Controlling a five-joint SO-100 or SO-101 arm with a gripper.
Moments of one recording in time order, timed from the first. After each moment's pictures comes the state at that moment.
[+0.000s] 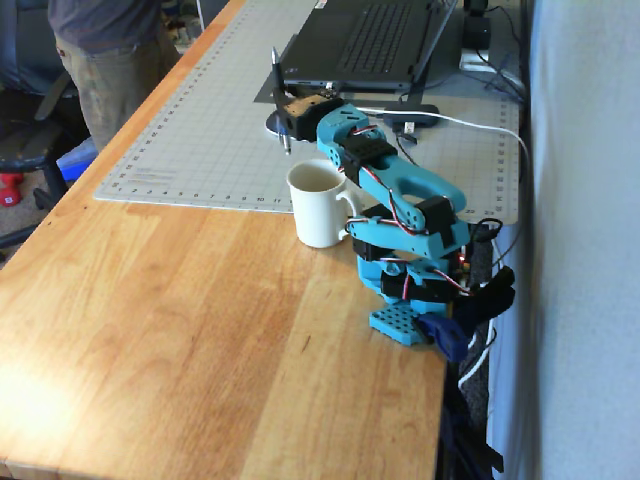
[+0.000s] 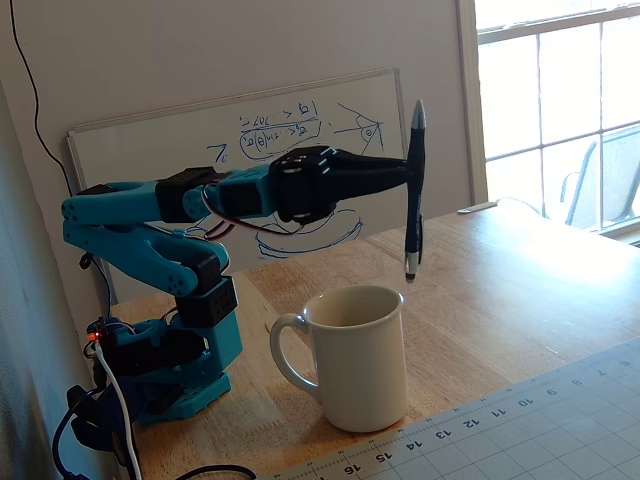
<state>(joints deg) 49.7 159.1 161.8 -7.5 85.3</state>
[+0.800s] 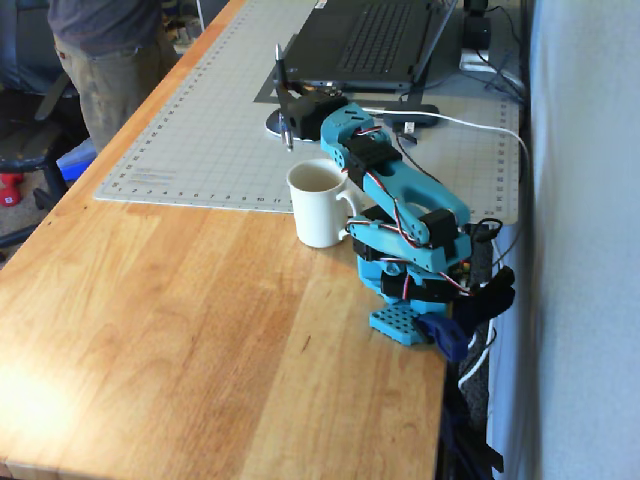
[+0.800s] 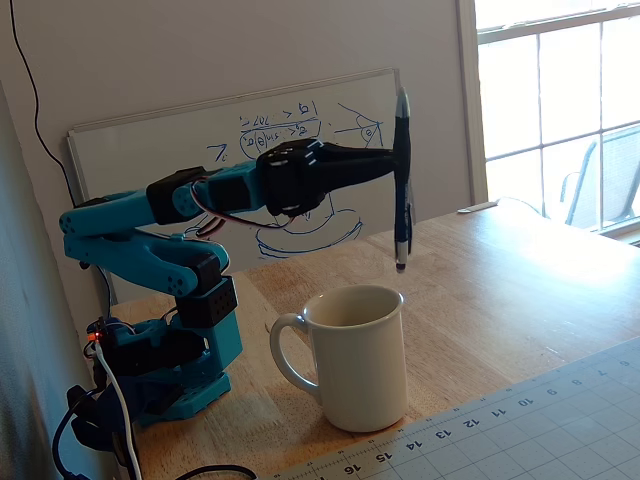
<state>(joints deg) 49.7 167.1 161.9 -0.5 85.3</state>
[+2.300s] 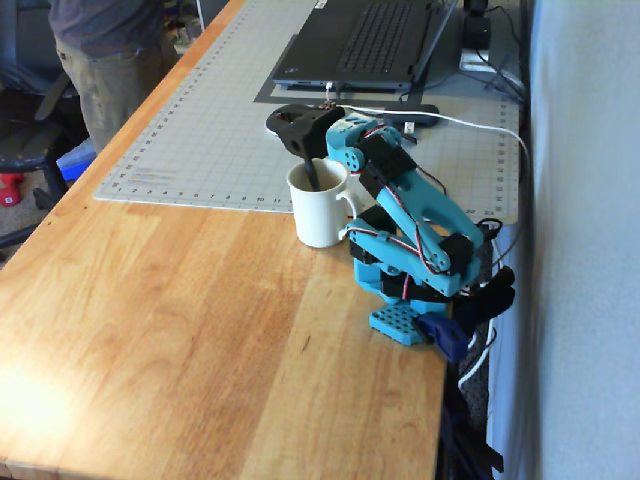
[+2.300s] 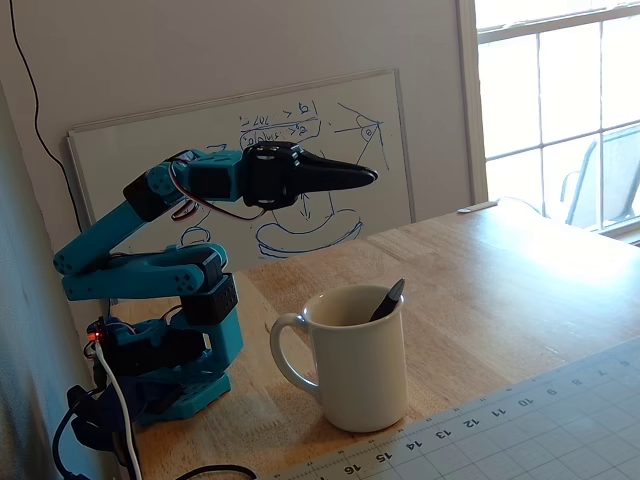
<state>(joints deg) 38.8 183.1 156.8 31.3 74.8</state>
